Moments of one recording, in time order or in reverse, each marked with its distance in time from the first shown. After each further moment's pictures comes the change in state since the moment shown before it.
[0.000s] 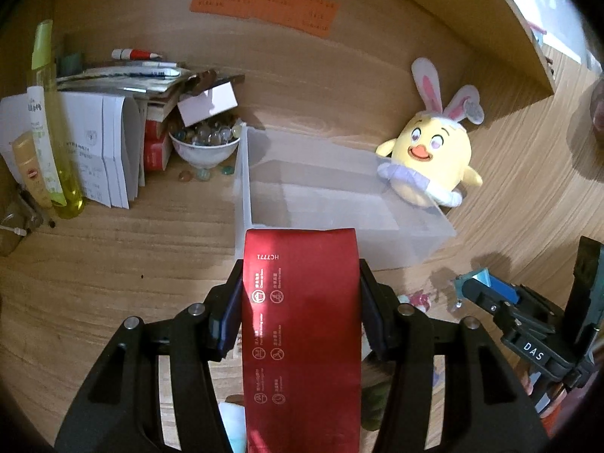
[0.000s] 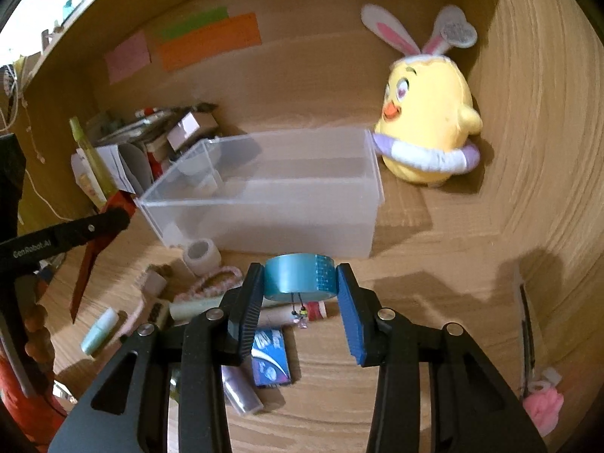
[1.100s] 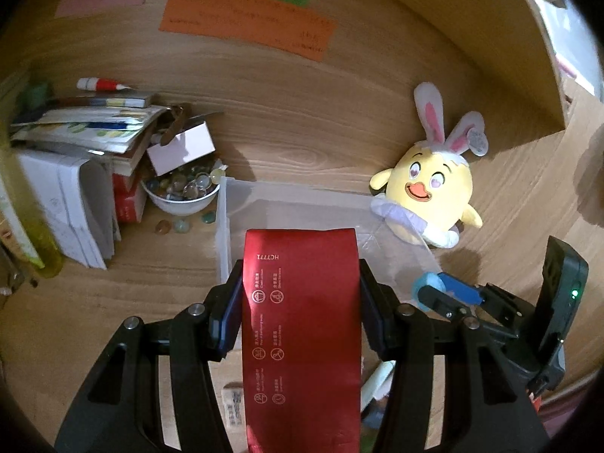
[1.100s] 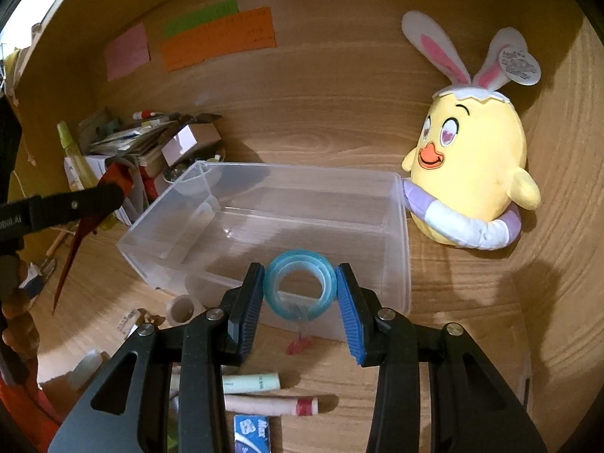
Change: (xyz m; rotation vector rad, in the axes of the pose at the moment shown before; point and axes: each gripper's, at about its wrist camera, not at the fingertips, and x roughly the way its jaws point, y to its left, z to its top) left arm 0.032 -0.004 0.066 0.008 0.012 -0.039; right arm 0.063 -0.008 0.056 -0.087 0.044 0.041
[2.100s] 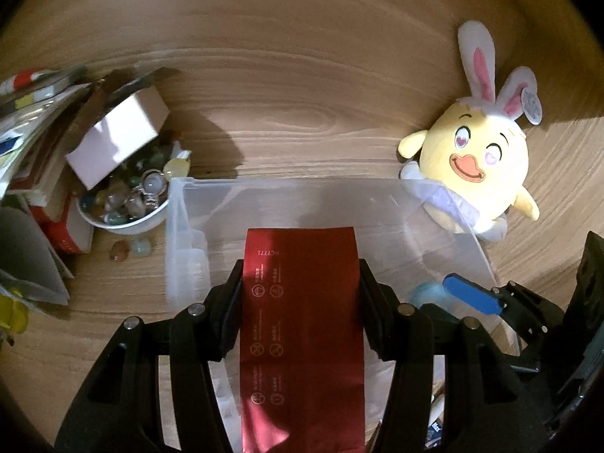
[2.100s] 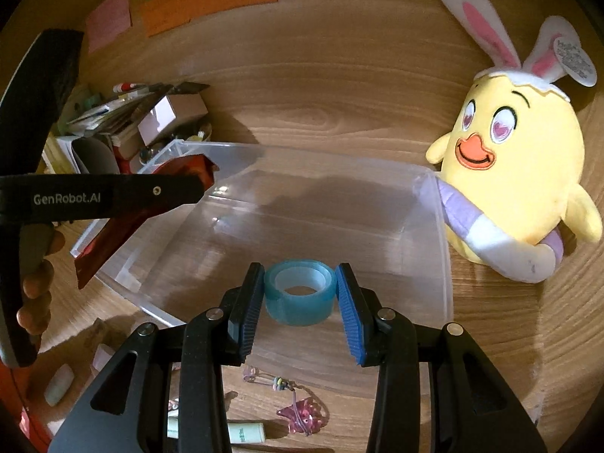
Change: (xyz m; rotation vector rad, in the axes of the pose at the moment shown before) left arm 0.108 -0.002 0.037 0.057 0.210 0.035; right arm 0.063 -0.001 0.017 -0.041 0.089 0.005
